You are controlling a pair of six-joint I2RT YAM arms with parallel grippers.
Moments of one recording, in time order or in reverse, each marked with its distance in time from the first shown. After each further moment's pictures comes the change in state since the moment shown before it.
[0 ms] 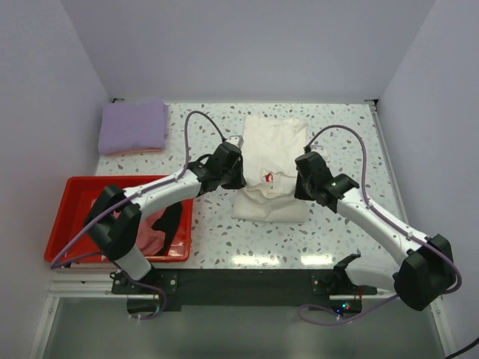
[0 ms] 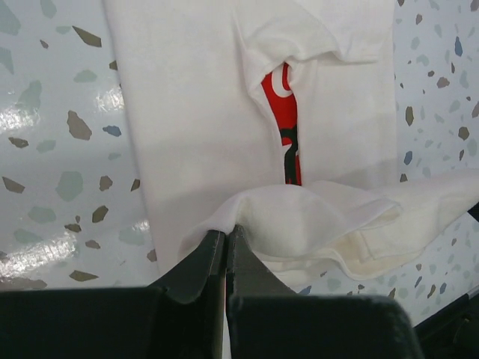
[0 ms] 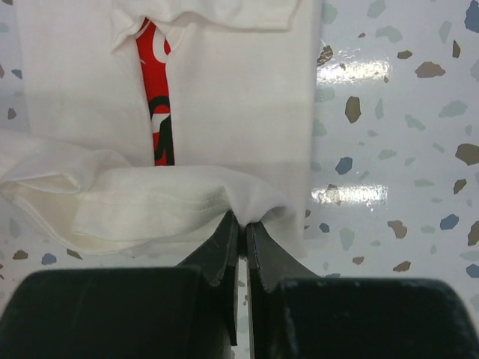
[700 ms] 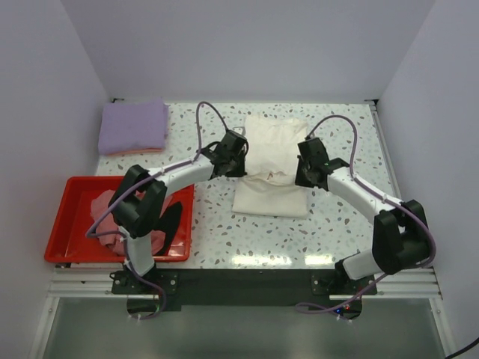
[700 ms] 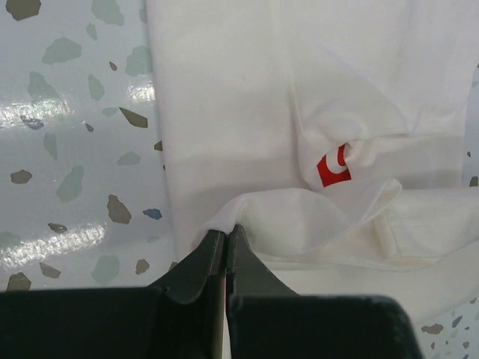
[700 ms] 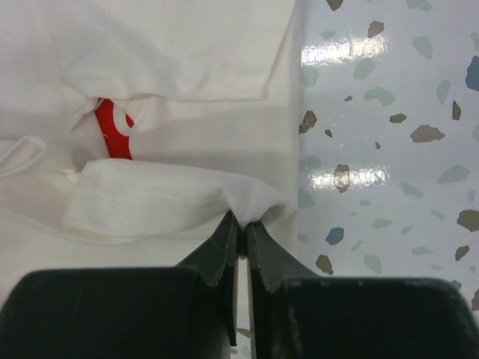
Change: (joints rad) left arm 0.080 0.250 0.208 -0.022 -0.023 0.062; right arm -0.171 0.270 0.082 0.139 -0.081 -0.085
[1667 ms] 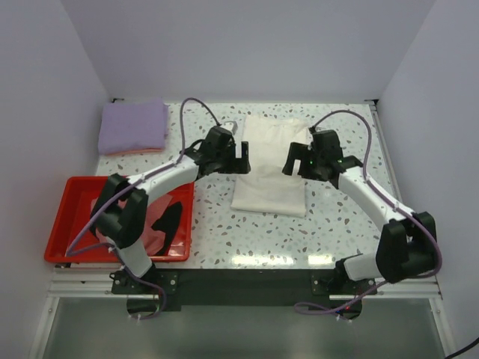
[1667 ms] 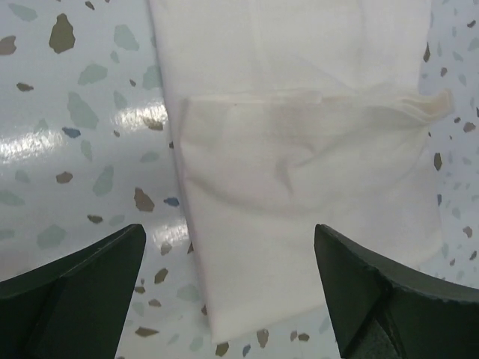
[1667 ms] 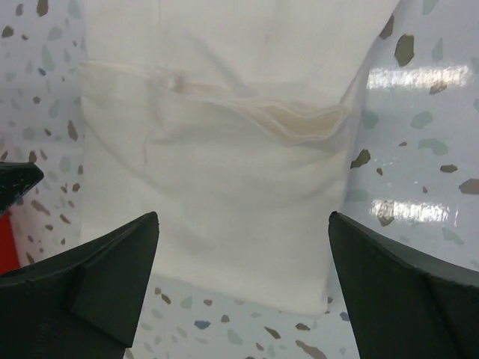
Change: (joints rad) left arm 0.068 -0.068 -0.027 0.030 0.086 0.095; right arm -0.105 -0.002 0.065 0.053 -0.264 -0.067
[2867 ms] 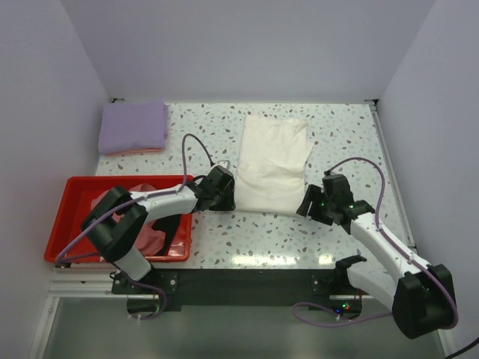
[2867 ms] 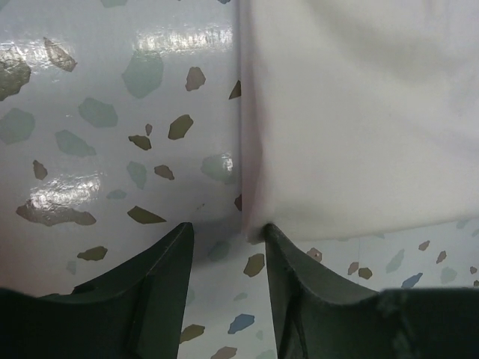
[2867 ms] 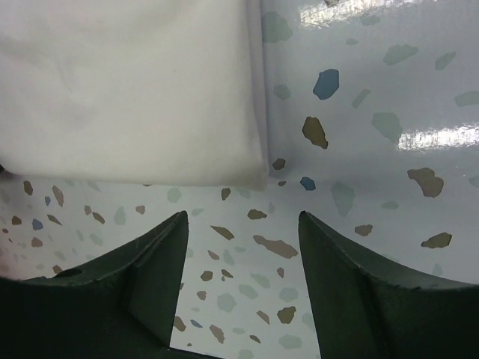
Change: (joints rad) left arm -0.143 -0.194 -0.447 0.078 -0.113 -0.203; right arm 0.000 -0.452 -0.502 -0.048 -0.016 0.181
